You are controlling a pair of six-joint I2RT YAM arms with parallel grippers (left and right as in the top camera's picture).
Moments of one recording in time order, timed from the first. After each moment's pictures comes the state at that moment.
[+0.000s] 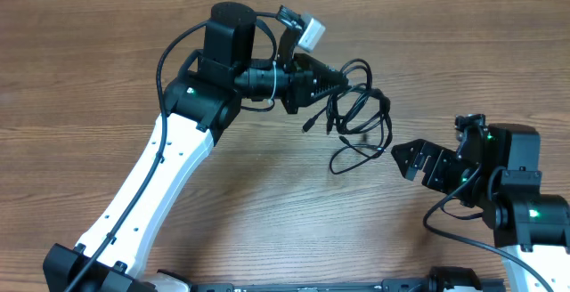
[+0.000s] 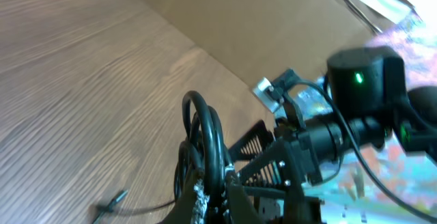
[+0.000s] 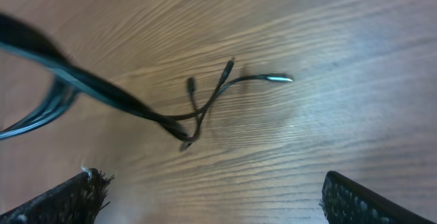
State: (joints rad) left arm -0.42 1.54 1.43 -0.37 1.02 -0.21; right arm -0.06 0.89 0.93 -1.01 -0.43 0.31
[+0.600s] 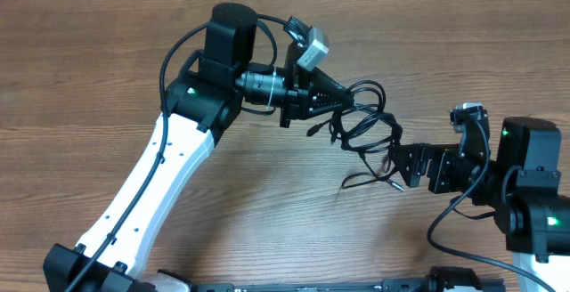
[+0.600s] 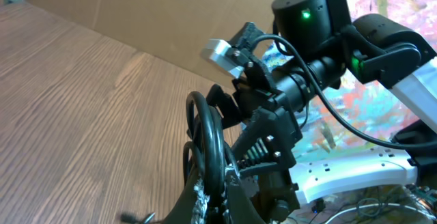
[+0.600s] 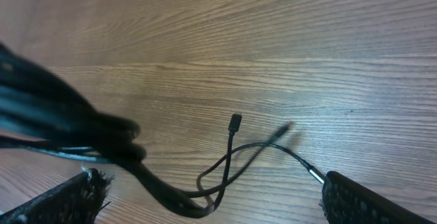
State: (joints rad) left arm -0.43 1.54 1.43 -0.37 1.24 -0.02; right arm -0.06 0.89 1.05 -1.07 -0.51 0.08
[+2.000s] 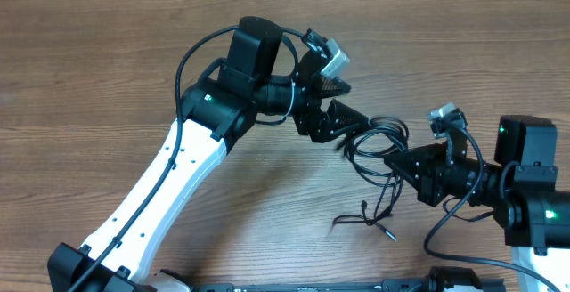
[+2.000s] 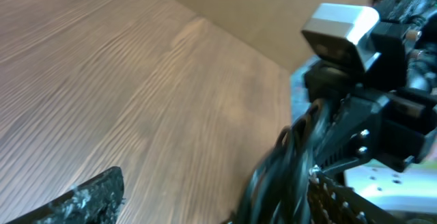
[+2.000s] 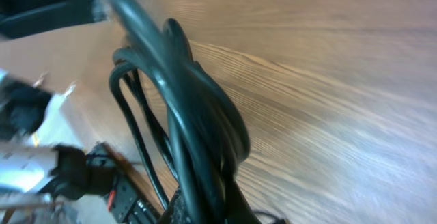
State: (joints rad) left arm -0.50 1.54 1.43 -0.51 0.91 0.00; right arm -0.06 0.91 1.05 -1.09 -0.82 -0.15
